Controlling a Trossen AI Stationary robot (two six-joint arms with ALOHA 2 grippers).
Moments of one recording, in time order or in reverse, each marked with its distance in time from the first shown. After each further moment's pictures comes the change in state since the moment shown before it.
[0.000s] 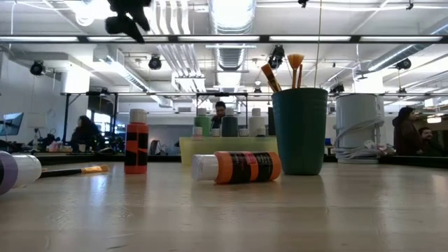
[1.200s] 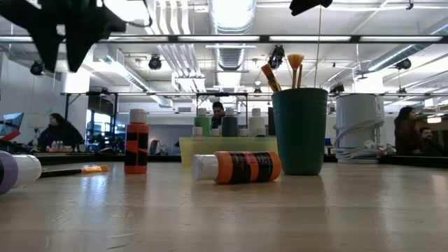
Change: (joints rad) left arm -0.792 0.049 -0.413 -0.228 -0.230 -1.499; right arm -0.134 0.036 0.000 -0.049 -0.376 -0.428
